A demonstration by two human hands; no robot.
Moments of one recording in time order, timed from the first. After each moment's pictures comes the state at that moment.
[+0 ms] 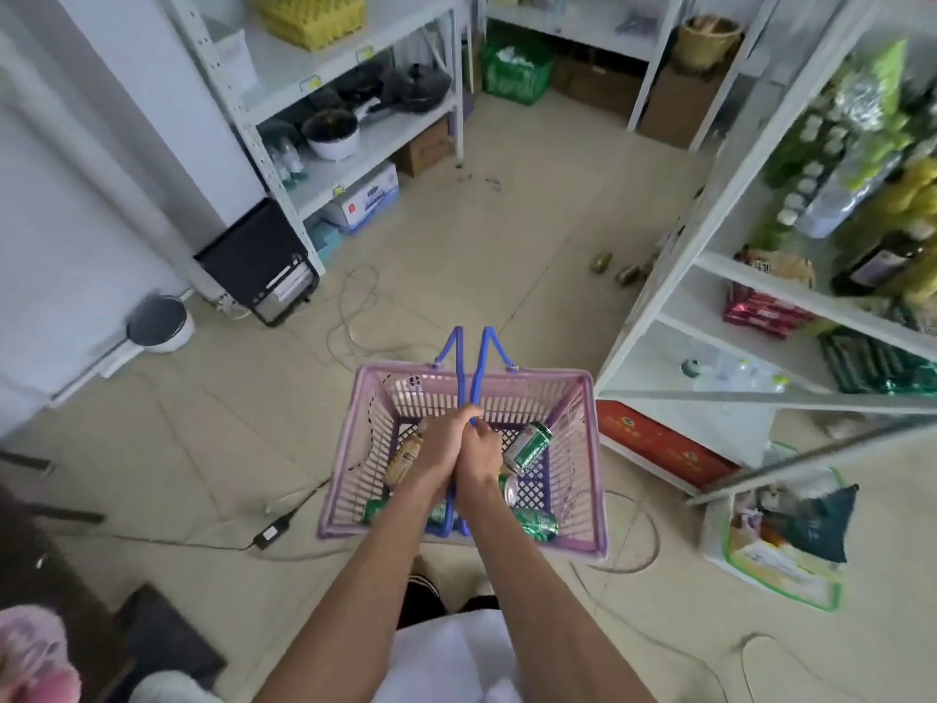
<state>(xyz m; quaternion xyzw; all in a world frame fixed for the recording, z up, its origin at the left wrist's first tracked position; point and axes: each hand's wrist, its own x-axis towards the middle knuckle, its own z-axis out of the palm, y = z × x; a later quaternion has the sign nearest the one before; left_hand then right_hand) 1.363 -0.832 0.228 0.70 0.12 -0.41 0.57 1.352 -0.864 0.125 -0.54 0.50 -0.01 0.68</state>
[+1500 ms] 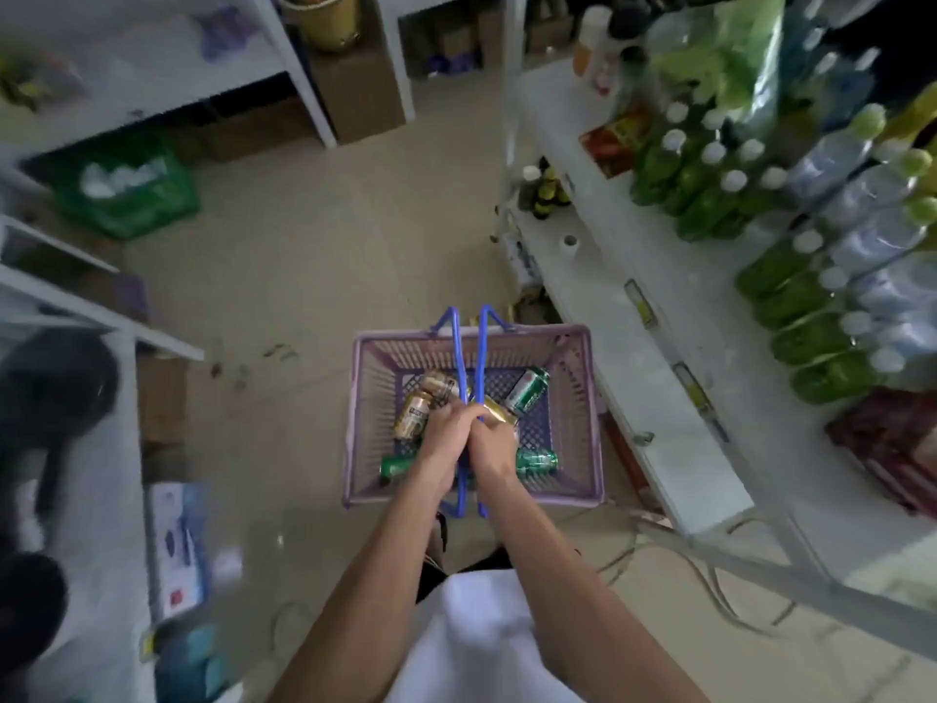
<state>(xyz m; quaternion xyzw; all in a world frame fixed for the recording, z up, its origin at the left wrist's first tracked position) 2.079 -1.486 0.151 0.75 -0.12 -0.58 0.31 2.027 -1.480 0.094 -0.27 0.73 -0.19 0.60</state>
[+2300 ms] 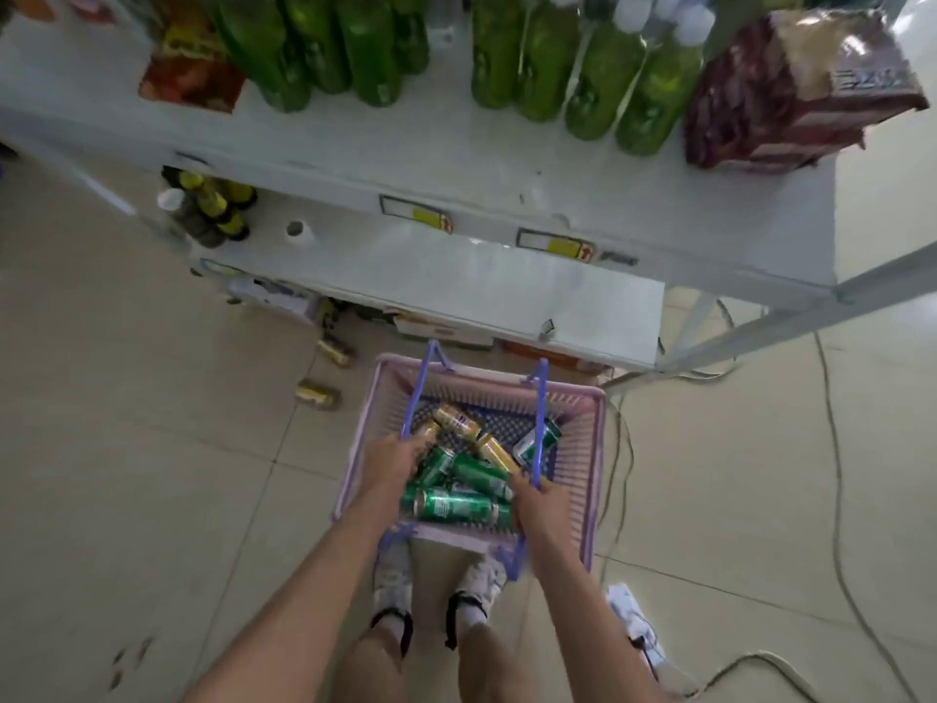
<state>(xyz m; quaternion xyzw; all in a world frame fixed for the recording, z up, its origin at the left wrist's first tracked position) 2.059 -1.615 -0.123 0.68 -0.45 -0.58 -0.03 1.978 -1.439 -0.131 0.21 0.78 -0.39 0.44</state>
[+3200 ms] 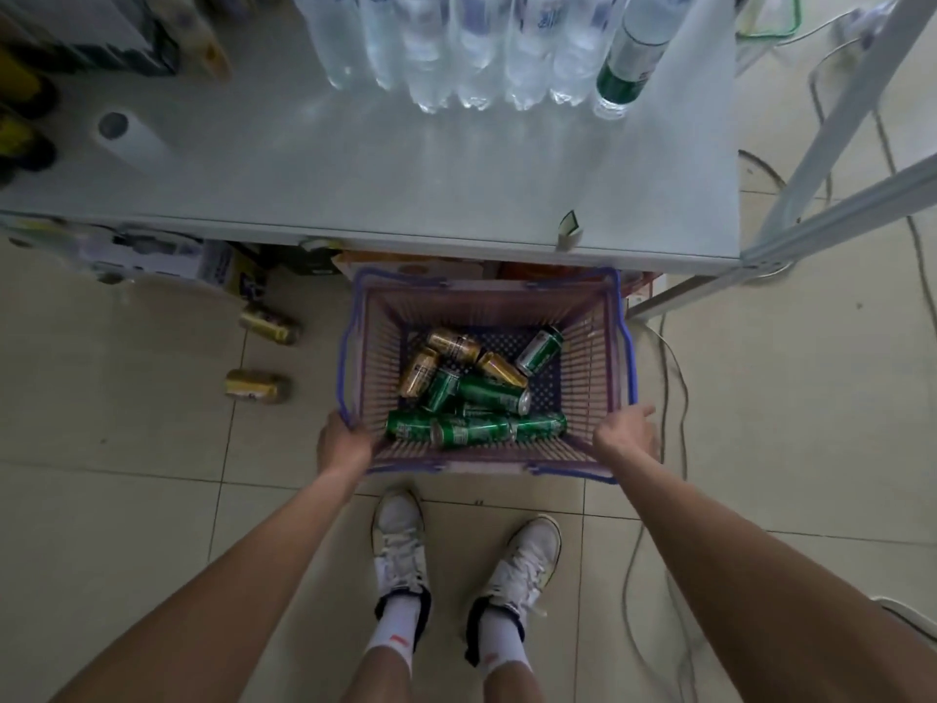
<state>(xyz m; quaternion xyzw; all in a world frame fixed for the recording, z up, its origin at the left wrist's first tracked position) 2.072 -1.686 -0.442 0.65 -0.63 -0.40 -0.14 1.866 -1.421 -0.417 0.26 0.90 -0.12 0.34</state>
